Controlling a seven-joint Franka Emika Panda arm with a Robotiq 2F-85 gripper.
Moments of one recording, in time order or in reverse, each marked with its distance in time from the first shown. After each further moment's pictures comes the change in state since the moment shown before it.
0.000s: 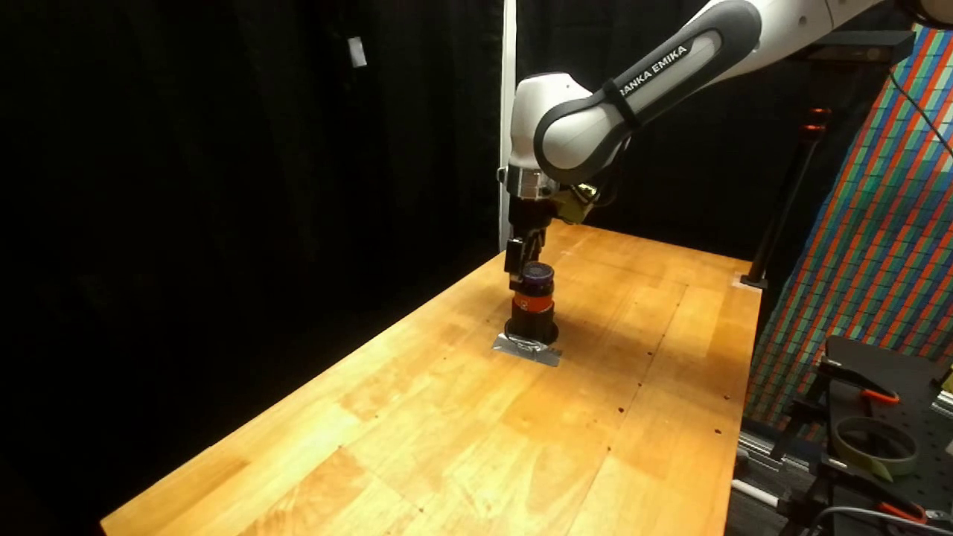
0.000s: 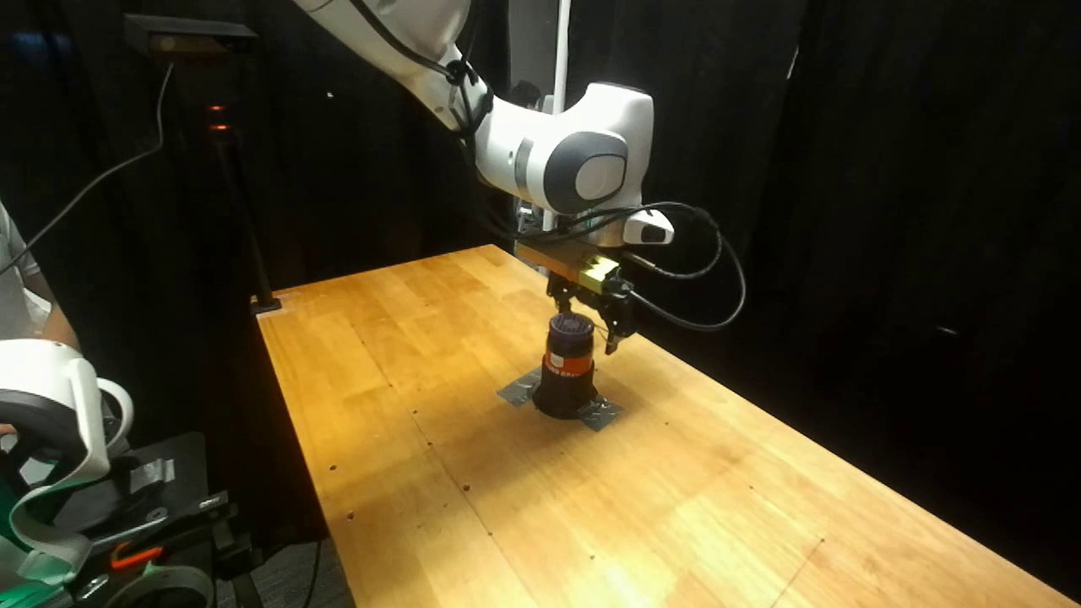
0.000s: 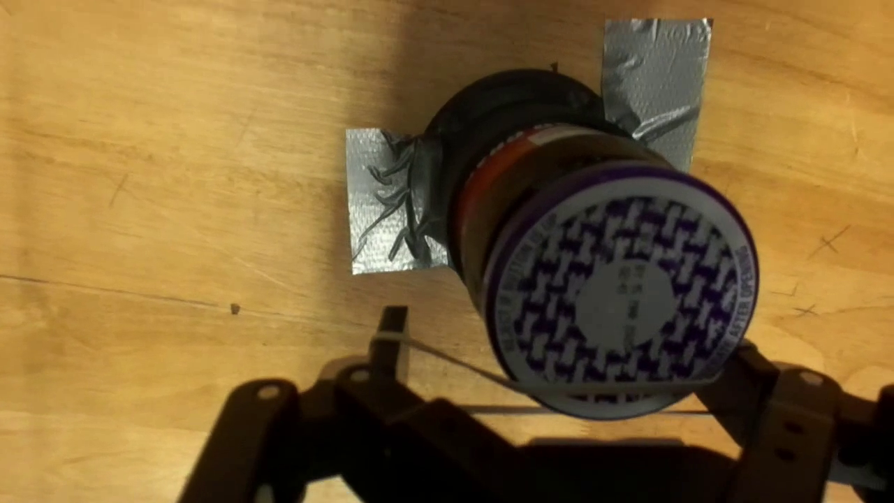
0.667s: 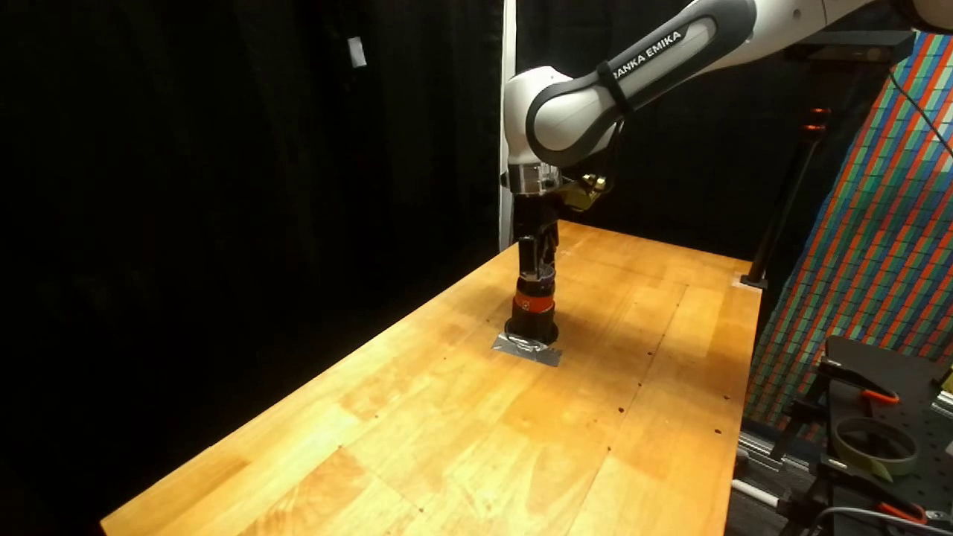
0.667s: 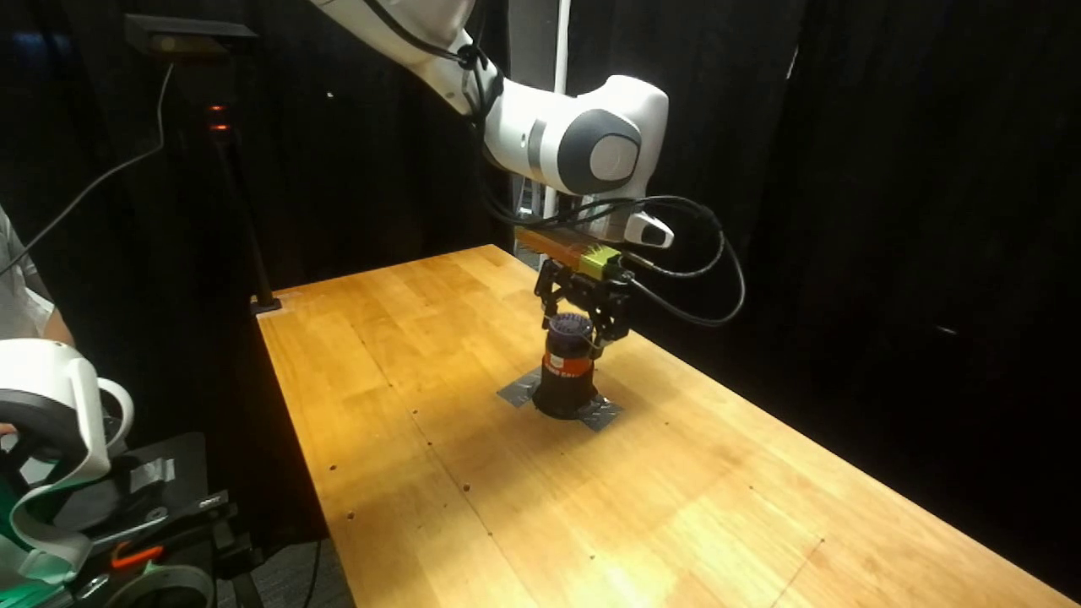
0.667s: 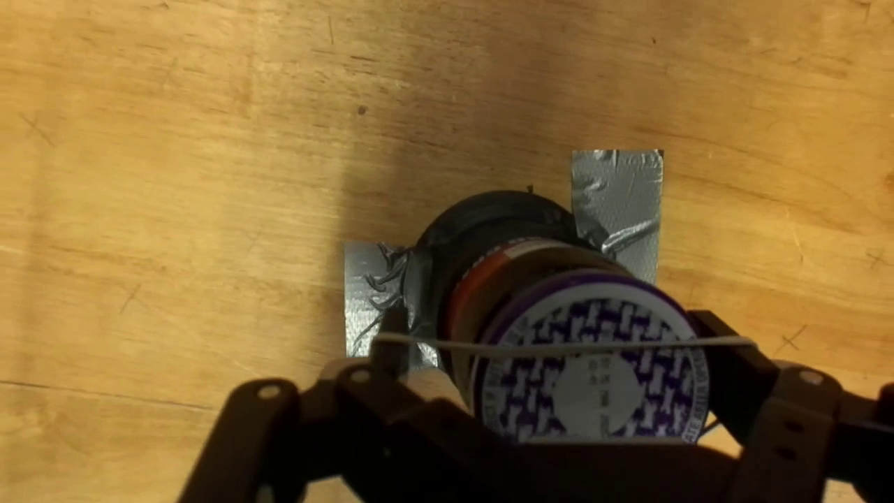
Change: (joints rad) arm -0.007 0.013 0.003 0.080 0.005 -0.256 -0.011
